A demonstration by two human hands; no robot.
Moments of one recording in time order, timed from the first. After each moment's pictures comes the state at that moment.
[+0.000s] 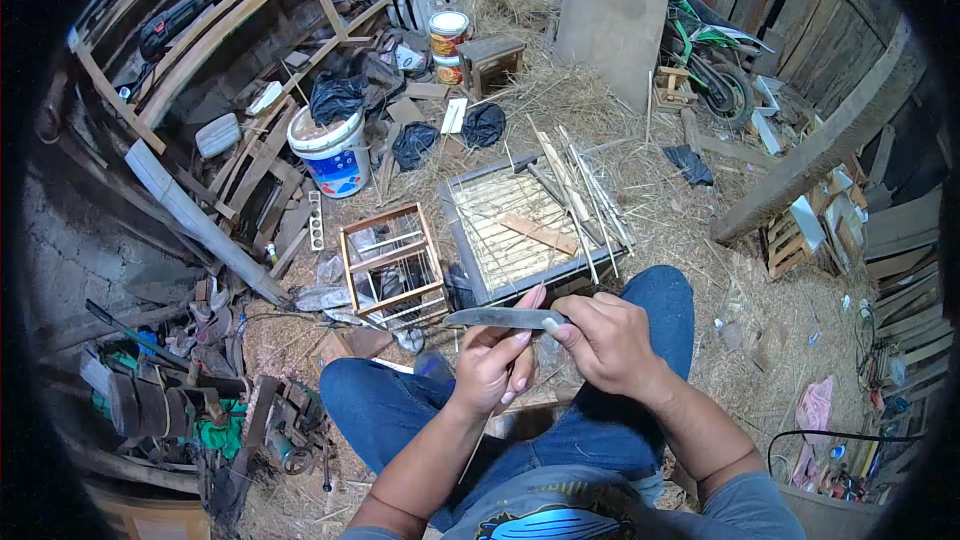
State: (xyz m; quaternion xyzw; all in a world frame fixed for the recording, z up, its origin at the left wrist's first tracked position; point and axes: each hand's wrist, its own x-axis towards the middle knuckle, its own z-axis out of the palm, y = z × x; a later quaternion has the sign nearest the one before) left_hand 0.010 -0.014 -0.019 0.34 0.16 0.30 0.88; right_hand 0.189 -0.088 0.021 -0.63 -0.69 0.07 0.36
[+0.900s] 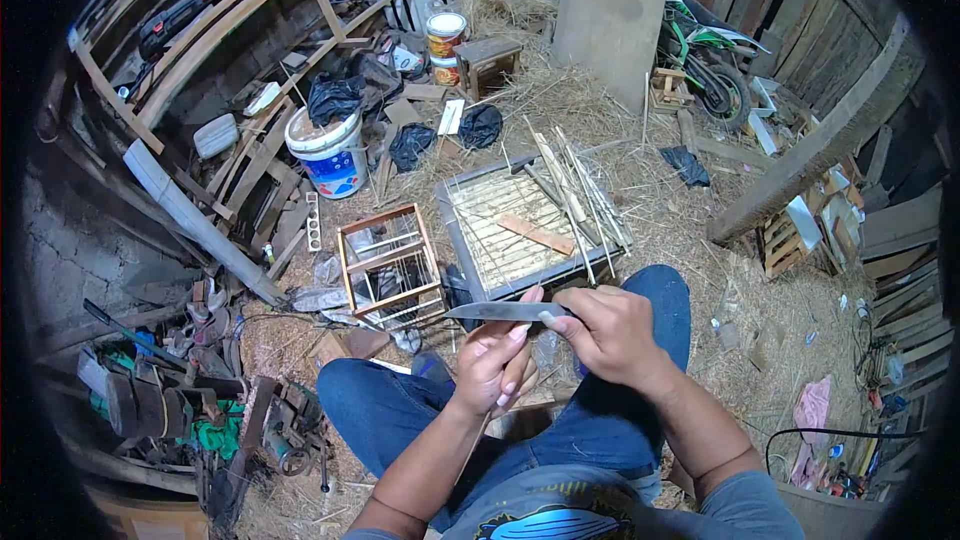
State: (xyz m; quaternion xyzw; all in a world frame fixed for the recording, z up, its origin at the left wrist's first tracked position) left_hand 0.010 -0.019 -0.012 0.27 0.14 0.27 0.91; right_hand 0.193 -0.084 0.022 -0.64 -0.68 0.03 0.37
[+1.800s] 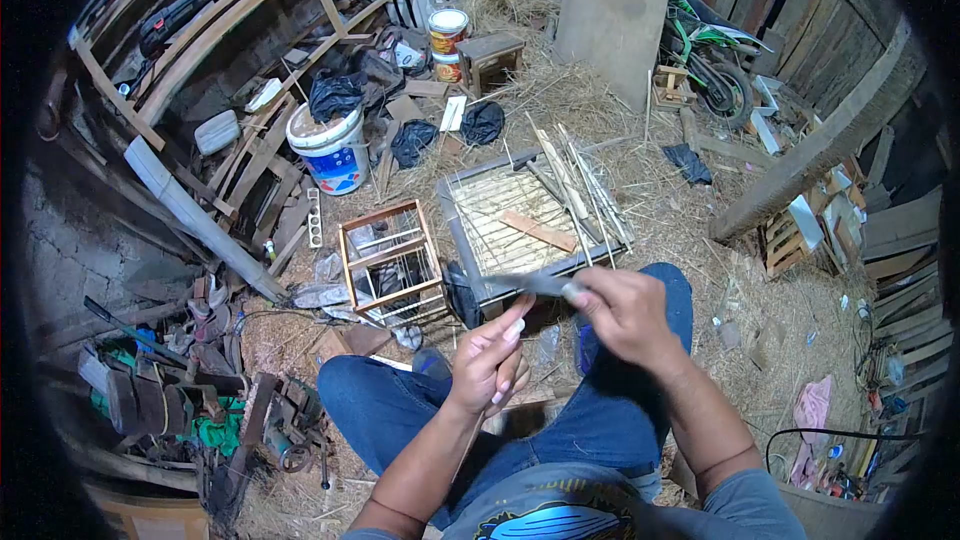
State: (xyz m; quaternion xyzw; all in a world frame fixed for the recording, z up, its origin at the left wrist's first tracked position) left_hand 0.001 -0.019 -0.028 0.30 0.16 0.27 0.90; right_hand 0.213 -0.079 0.009 -0.68 -0.63 0.03 0.37
